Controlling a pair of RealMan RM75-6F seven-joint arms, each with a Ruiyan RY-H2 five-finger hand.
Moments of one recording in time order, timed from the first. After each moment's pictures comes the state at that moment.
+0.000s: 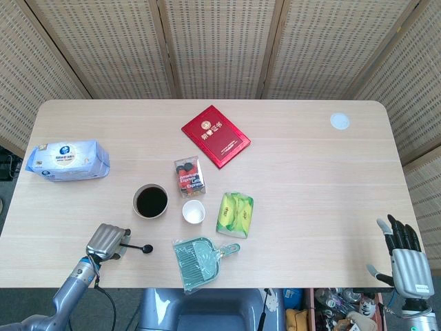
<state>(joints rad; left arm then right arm) -0.39 -1.56 0.03 -1.36 1.25 0.95 0.43 -0.02 -1.29 0.02 -1.44 -1.52 1.54 0.01</state>
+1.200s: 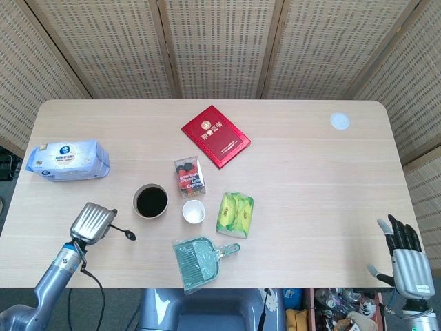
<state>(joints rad) -0.45 -1.39 0.00 -1.47 1.36 1.11 0.64 -0.03 -1.30 0.02 -1.43 -1.53 1.54 0.03</state>
